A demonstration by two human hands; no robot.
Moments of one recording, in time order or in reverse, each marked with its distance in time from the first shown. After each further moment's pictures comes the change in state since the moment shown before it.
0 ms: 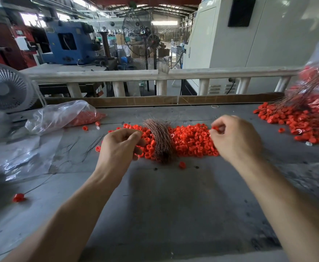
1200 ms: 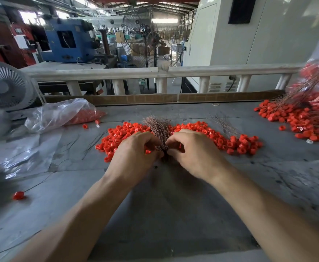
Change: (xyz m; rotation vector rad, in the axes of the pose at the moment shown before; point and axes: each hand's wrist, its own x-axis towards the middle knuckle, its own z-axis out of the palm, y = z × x) left_hand -0.010 -0.006 0.015 0.621 -0.179 0.350; right_hand -0.034 -0.050 0.026 0.189 -0.356 -0.365
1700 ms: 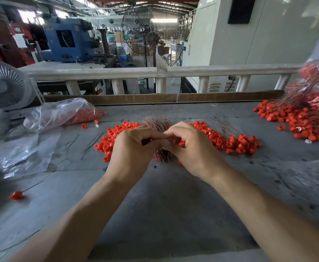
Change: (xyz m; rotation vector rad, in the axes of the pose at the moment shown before) left_hand -0.004 0.020 -0.005 -0.400 0.140 0.115; right_hand 0.000 -0.004 -0.003 0.325 0.063 -0.070
